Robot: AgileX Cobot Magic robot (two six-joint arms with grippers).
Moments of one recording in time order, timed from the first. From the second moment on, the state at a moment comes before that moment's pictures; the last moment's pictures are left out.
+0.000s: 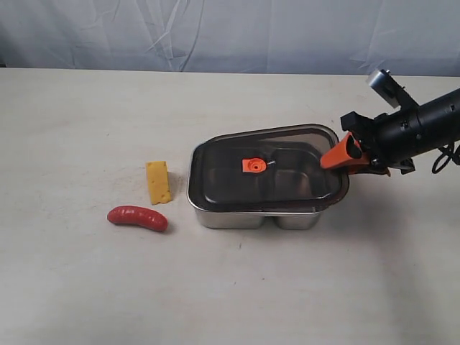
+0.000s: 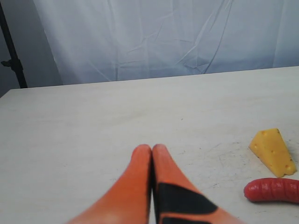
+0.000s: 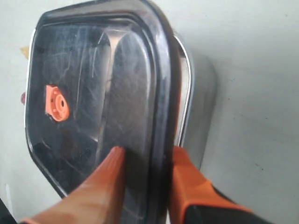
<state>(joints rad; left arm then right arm) -0.07 0.00 0.00 0.10 0.24 -0.06 0.07 1.88 -1.01 1.05 0.95 -0.88</state>
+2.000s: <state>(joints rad) -0.10 0.00 0.00 0.10 0.24 -0.06 0.54 1.19 -0.69 -0.67 0.81 -0.27</state>
